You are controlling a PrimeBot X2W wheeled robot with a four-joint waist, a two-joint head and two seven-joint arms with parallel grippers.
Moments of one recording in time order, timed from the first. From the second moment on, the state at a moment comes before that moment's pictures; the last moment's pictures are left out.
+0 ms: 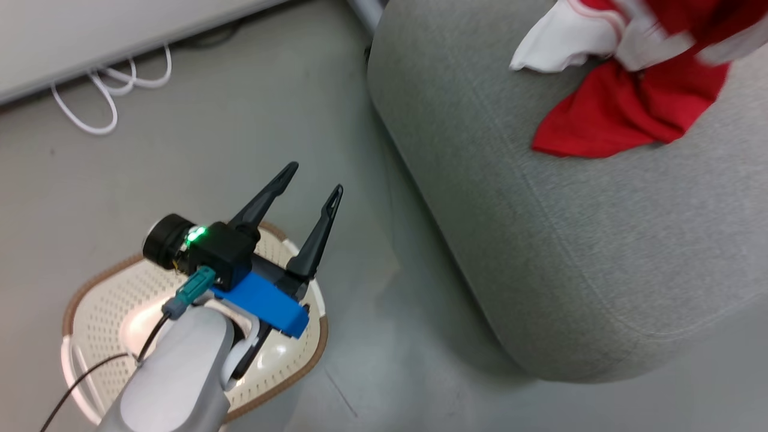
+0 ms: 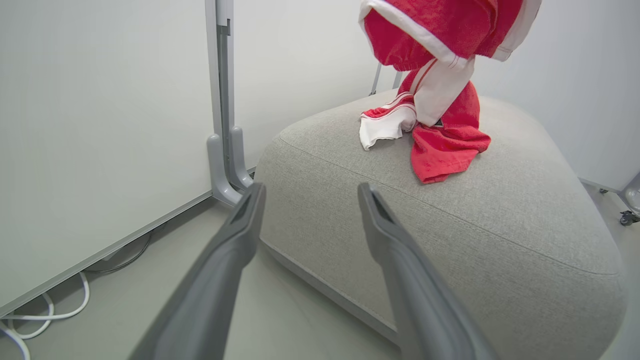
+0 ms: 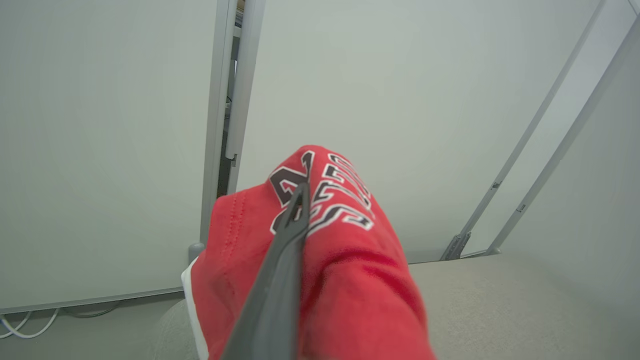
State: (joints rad) left arm -0.56 0.23 -0.52 0.33 -0.30 -0.13 -0.26; right arm -1.17 -0.47 0.12 0.59 0.30 0.13 0.08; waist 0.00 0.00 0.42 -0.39
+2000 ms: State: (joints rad) left arm -0.30 0.09 -0.37 0.41 -0.39 -0.13 -0.26; right arm -0.34 -0.28 -0.13 0.40 0.10 0.13 -0.07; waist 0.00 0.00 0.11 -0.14
